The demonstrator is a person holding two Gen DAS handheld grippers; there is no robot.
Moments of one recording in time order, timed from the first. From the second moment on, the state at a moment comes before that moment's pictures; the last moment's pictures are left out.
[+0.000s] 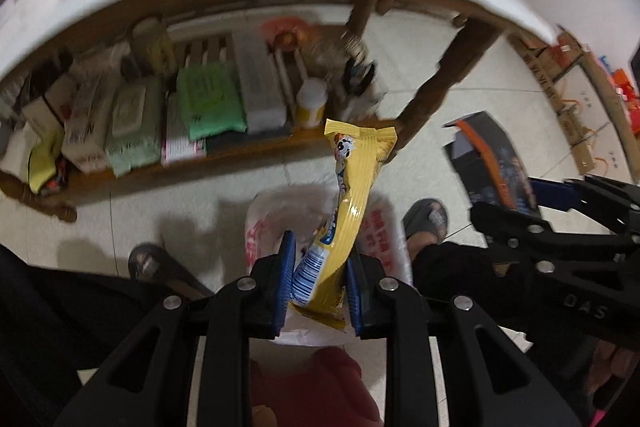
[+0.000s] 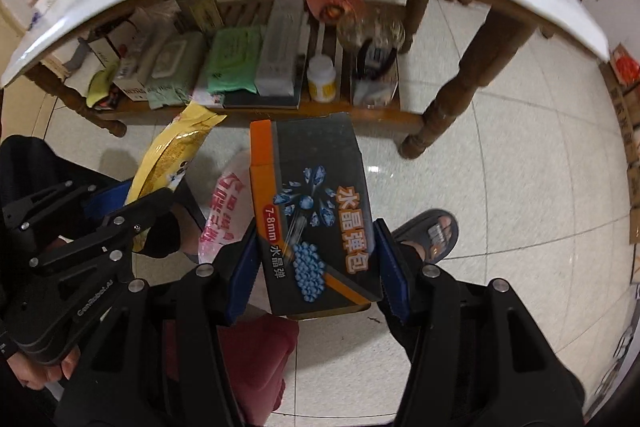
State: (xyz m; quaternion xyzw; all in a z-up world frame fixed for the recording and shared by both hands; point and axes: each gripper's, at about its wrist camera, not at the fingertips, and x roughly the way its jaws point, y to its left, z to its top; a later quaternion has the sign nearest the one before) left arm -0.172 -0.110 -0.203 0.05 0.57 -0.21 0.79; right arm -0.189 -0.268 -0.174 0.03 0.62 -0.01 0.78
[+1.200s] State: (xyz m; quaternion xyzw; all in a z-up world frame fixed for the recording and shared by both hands) left arm -0.153 -0.121 -0.347 0.10 0.69 -0.15 0.70; right arm -0.174 -0.265 -0.340 0.09 0.71 -0.03 0.69
